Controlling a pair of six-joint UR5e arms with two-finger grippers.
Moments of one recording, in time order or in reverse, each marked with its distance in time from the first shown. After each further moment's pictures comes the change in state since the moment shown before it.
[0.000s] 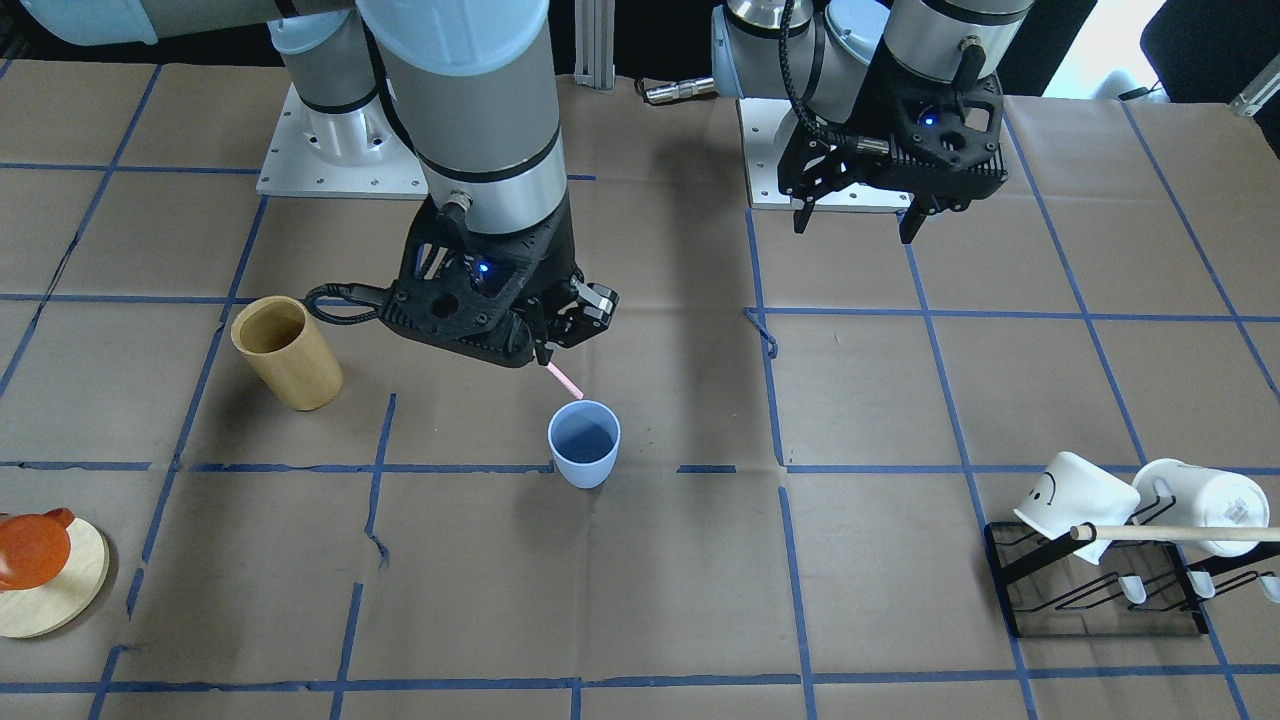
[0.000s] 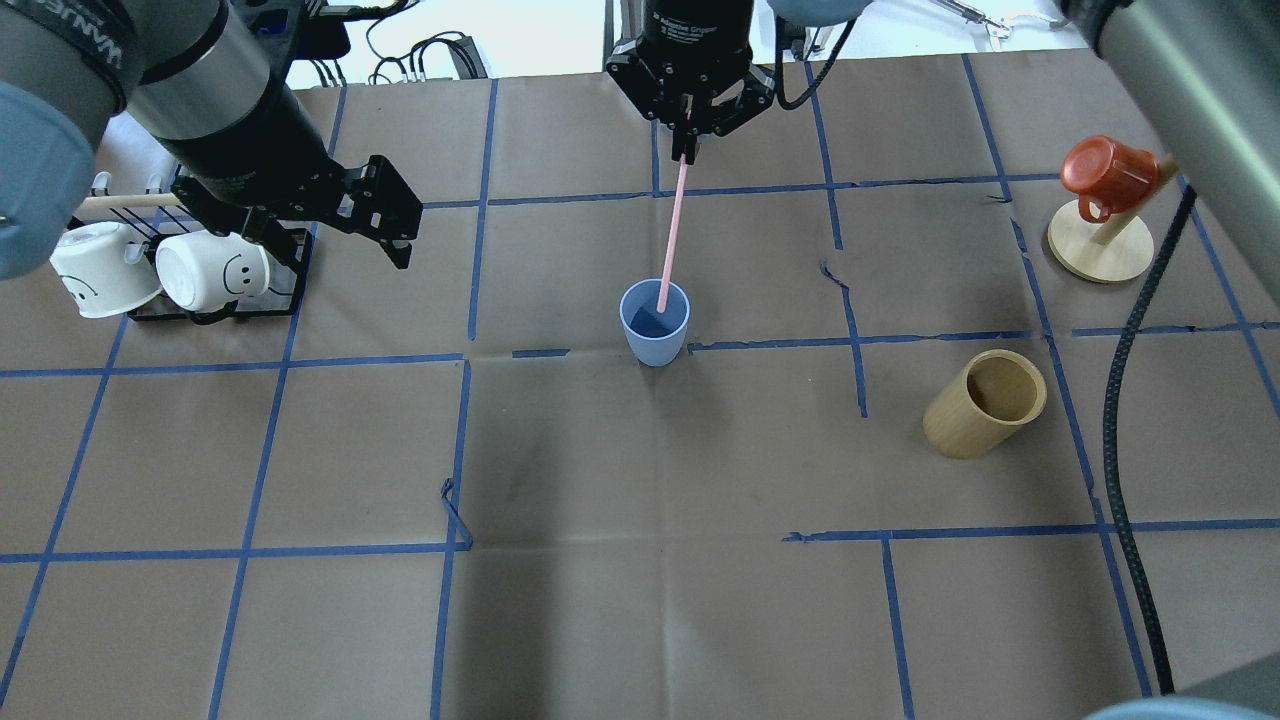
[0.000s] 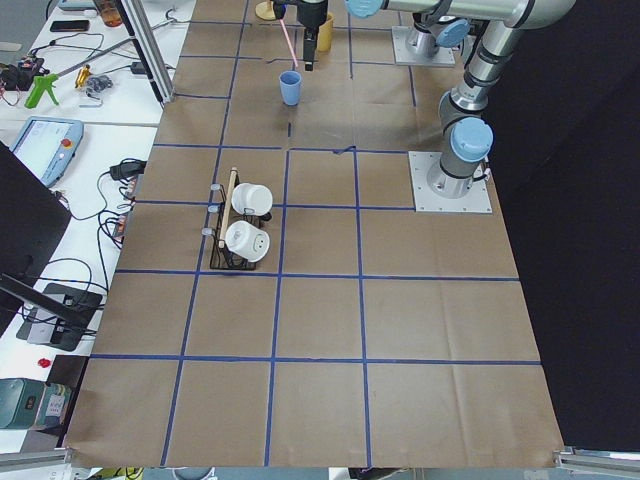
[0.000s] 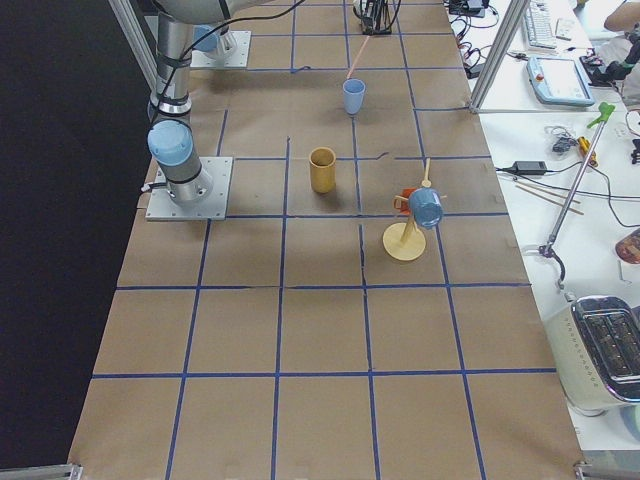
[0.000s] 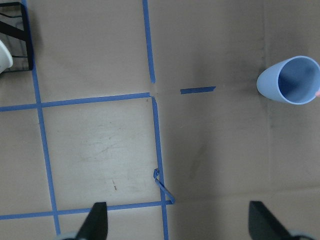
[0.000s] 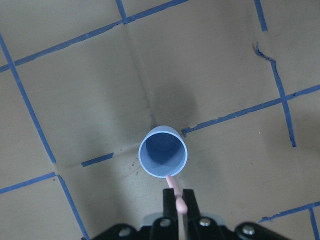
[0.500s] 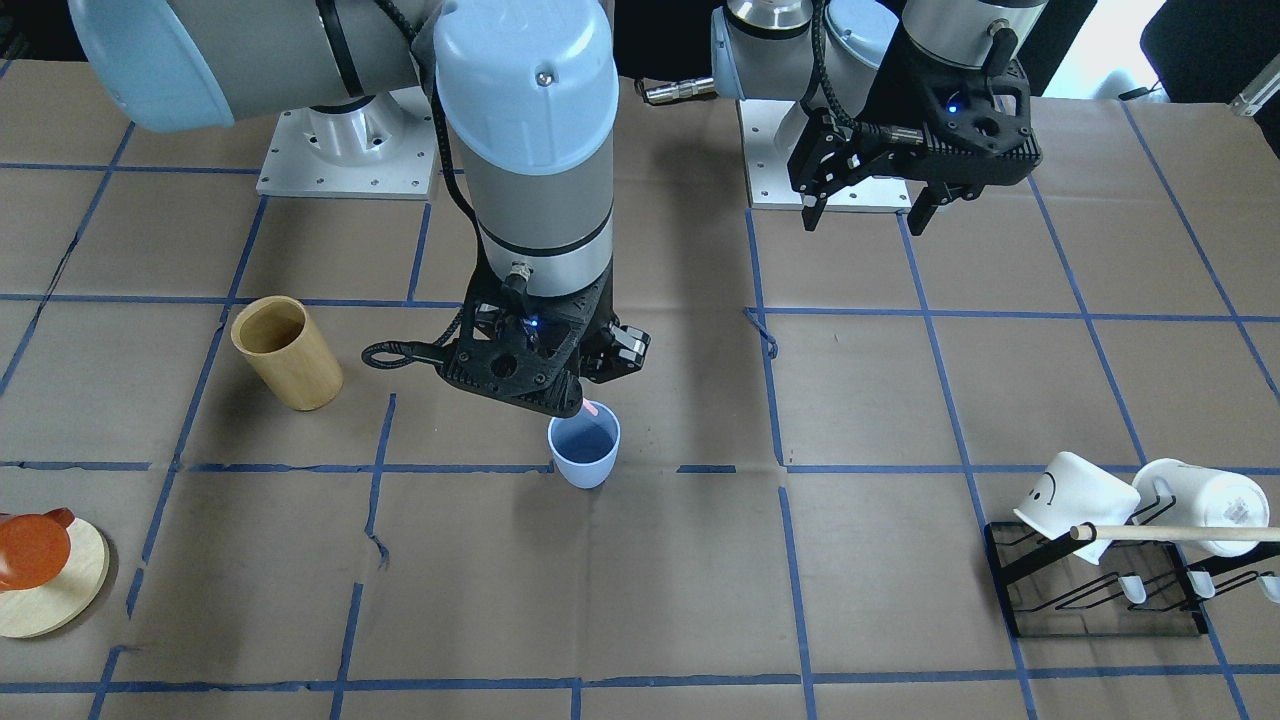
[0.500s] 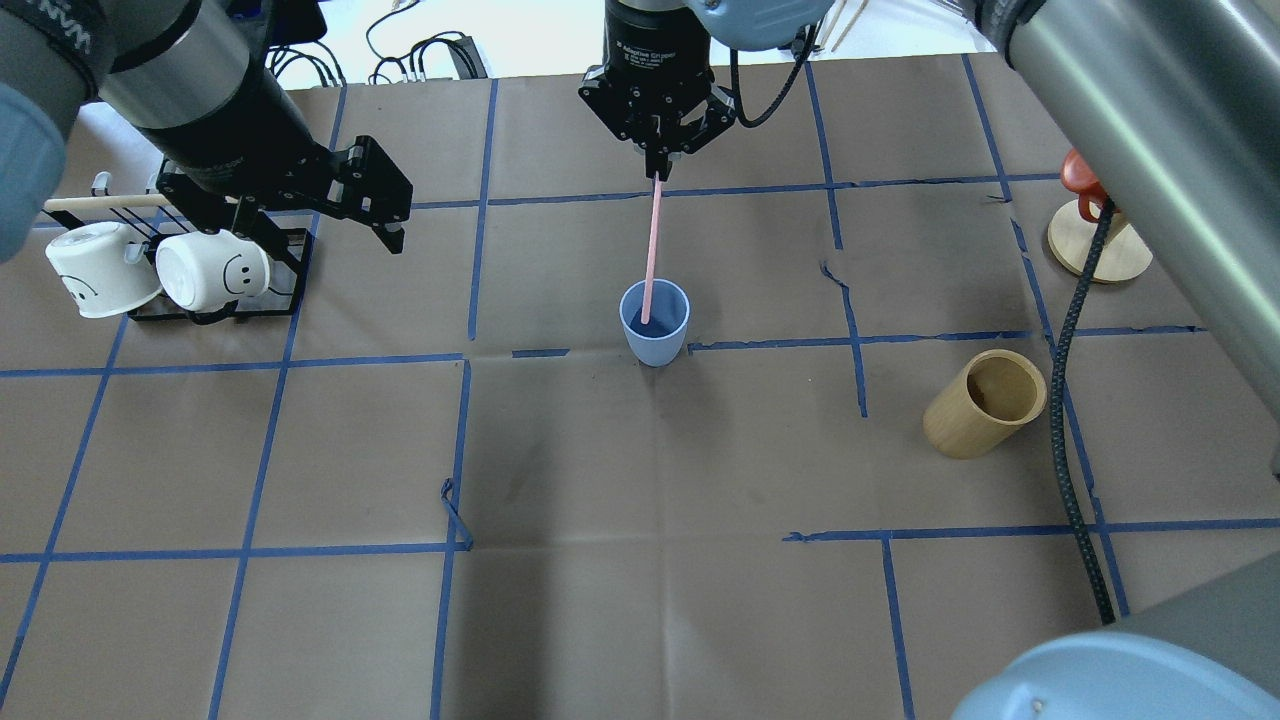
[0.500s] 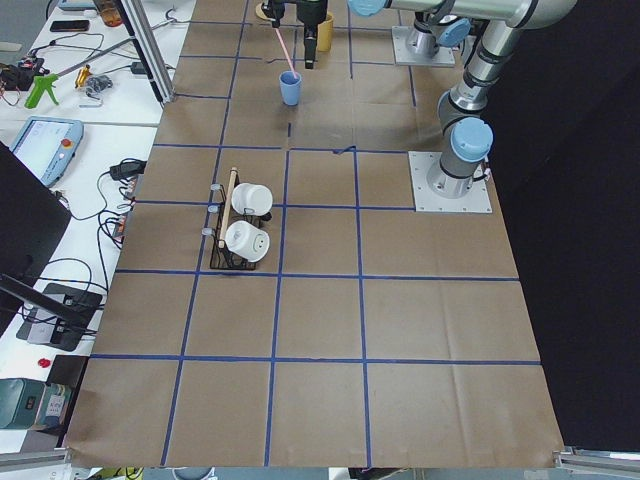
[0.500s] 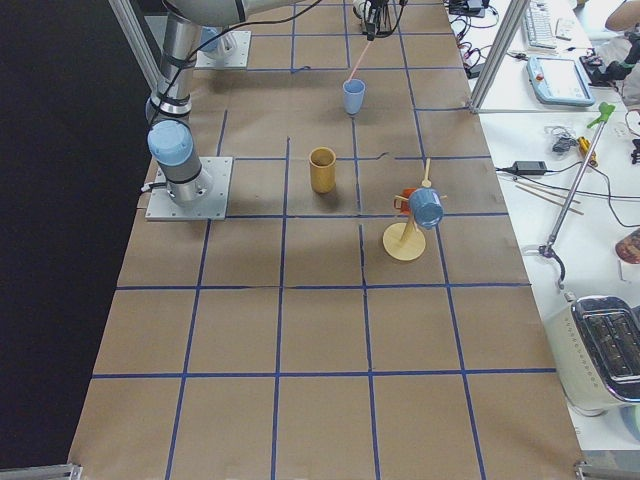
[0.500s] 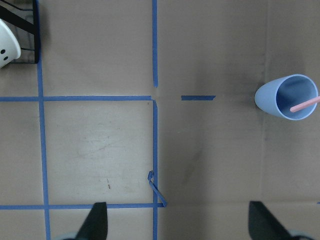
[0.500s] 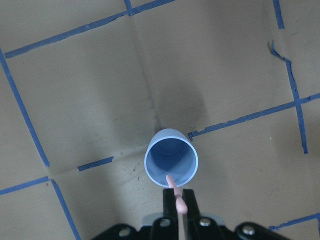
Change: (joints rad) left arm 0.020 0.014 0.007 -0.003 -0.015 -0.081; right arm 0.024 0.062 -0.010 -0.024 -0.020 -0.007
